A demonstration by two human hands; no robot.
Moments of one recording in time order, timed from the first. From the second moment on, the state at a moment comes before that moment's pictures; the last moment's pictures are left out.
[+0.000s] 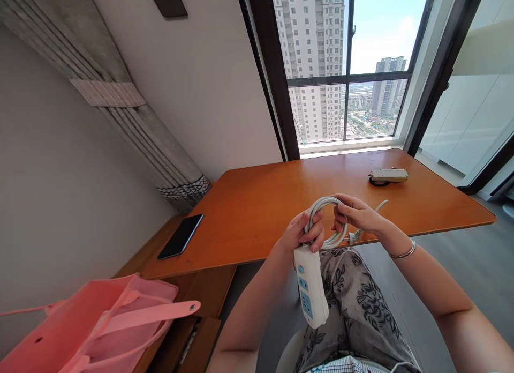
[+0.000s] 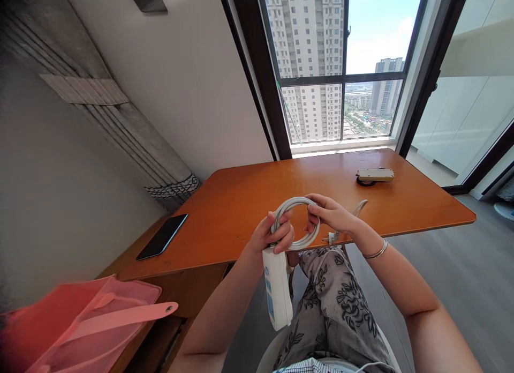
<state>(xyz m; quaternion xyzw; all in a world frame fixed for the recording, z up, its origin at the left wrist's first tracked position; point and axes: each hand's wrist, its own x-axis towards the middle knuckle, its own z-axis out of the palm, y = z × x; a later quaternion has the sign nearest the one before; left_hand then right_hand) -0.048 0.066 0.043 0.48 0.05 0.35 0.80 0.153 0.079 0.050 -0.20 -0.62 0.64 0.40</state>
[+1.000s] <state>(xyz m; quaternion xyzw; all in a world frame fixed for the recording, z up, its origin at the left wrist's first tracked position) -0.076 0.055 0.093 0.45 0.12 0.64 0.61 0.194 0.070 0.010 -0.45 -0.78 0.08 0.42</state>
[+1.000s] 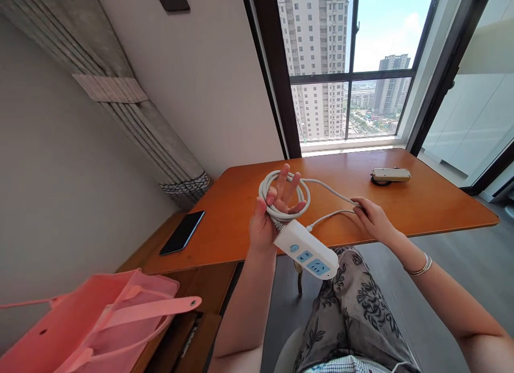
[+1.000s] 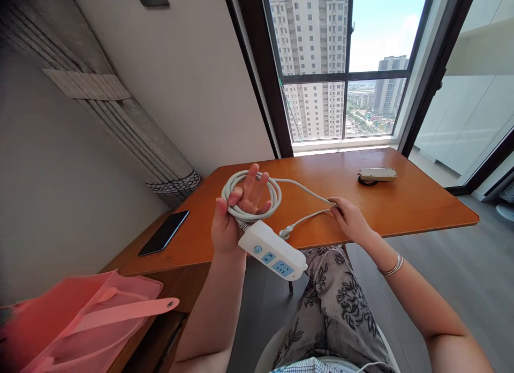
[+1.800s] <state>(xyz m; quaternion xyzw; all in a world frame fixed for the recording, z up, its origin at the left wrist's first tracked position) -0.050 0.055 0.050 0.64 0.17 0.32 0.68 0.157 0.021 0.091 -0.22 -0.88 -0.10 0.40</state>
